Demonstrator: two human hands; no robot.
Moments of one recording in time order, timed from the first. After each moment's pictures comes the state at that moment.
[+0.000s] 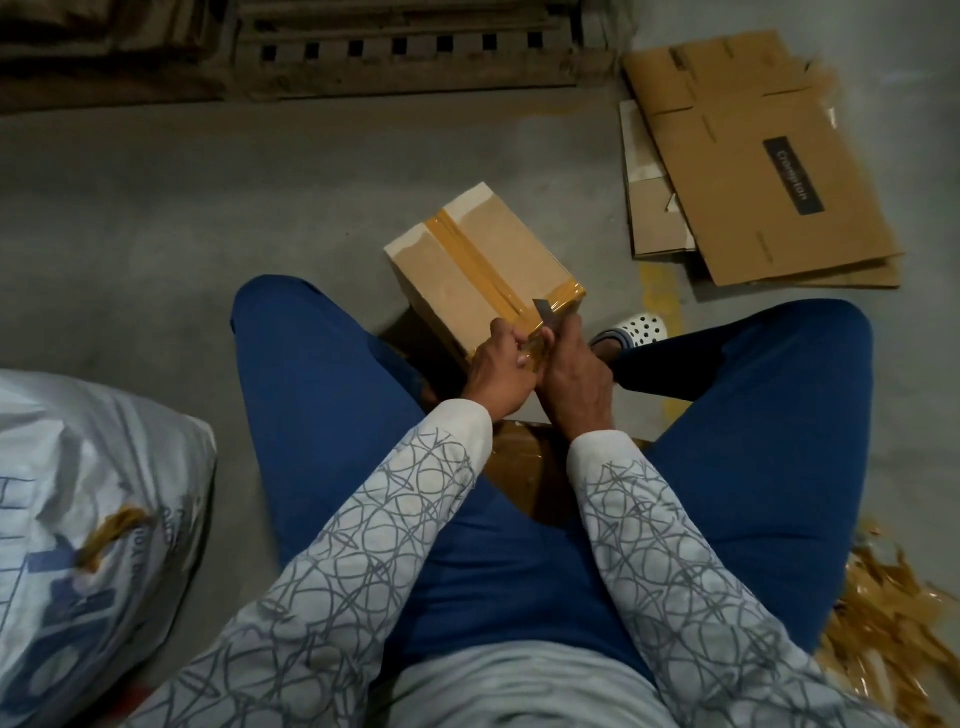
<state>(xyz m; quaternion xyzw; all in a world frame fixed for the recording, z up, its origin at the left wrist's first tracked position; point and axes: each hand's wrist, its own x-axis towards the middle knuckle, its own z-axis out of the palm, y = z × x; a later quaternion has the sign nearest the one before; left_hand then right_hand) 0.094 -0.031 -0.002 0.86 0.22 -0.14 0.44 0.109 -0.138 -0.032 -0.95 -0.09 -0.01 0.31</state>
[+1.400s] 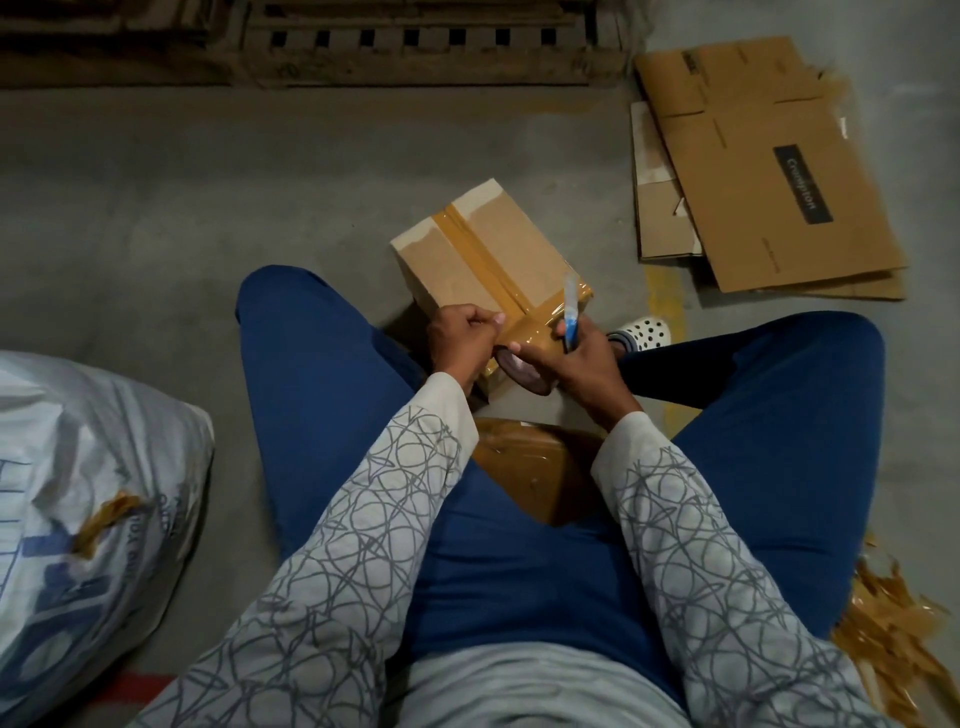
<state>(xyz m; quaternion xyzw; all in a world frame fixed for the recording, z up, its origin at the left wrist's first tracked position) 0.111 0.015 -0.015 0.74 0.37 -0.01 0.56 0.136 -0.148 -0.031 -0.75 -0.01 0.25 0.61</state>
